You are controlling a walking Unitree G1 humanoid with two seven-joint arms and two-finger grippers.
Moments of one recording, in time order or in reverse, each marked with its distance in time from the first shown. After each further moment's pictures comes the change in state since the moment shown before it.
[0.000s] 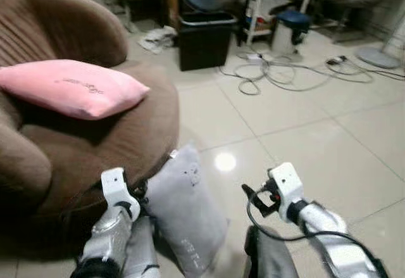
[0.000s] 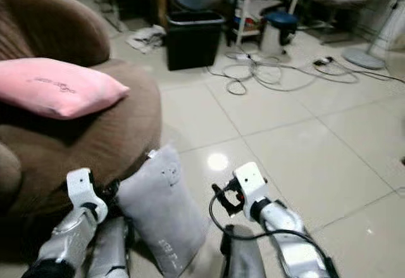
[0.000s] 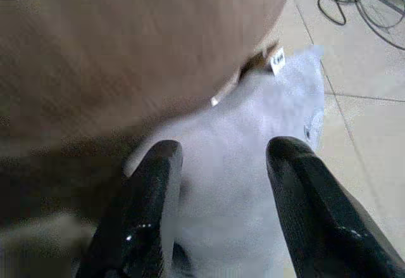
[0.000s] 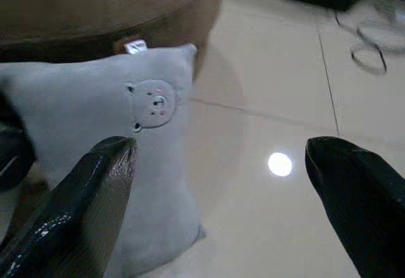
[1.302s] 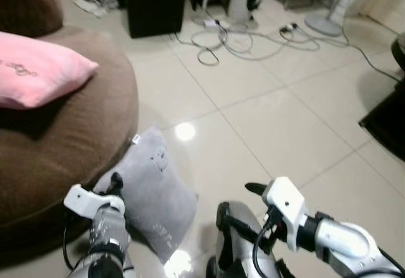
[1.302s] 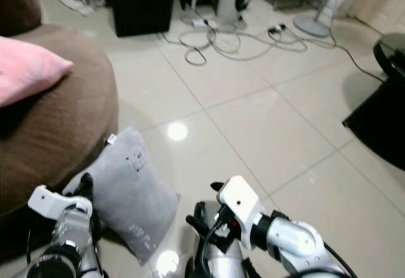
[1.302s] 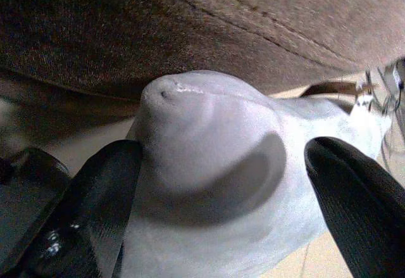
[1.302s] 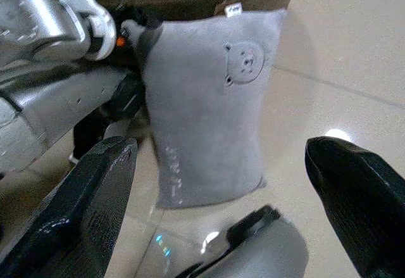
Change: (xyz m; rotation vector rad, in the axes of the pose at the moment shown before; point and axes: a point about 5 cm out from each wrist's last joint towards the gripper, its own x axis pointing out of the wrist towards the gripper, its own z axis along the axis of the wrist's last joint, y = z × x) left arm 0.003 0.031 0.010 -0.621 -0.275 0.292; right arm -0.056 0.048 0.046 -0.053 -0.029 0.353
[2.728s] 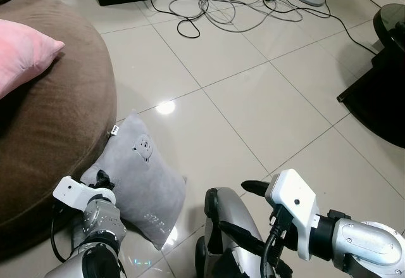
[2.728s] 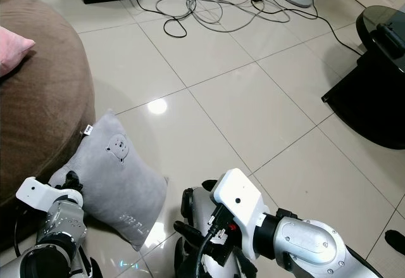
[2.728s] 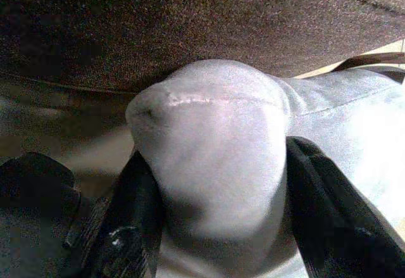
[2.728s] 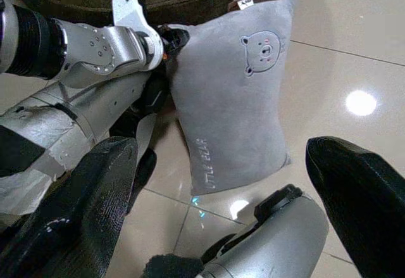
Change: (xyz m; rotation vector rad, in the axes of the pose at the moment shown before) left arm 0.007 -0.006 0.022 0.104 -0.083 0.074; right arm -0.025 0.023 0.054 0.004 -0.003 0.066
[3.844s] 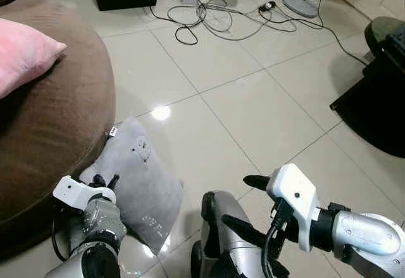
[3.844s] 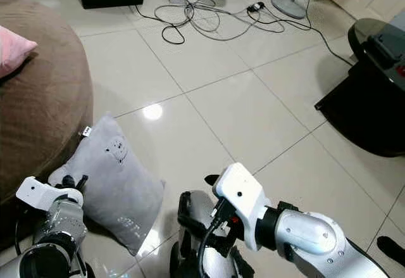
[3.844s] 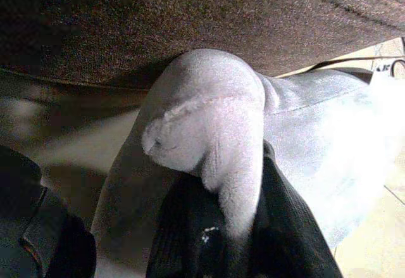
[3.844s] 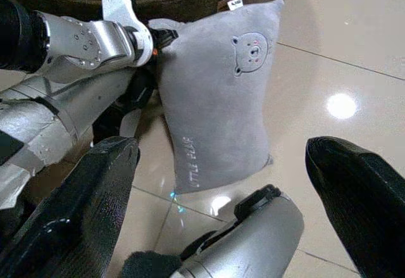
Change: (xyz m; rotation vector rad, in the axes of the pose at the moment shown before) left arm 0.000 -0.002 0.000 -0.027 -0.001 -0.033; right arm 0.002 -0.012 -0.001 -0.030 0.009 -0.014
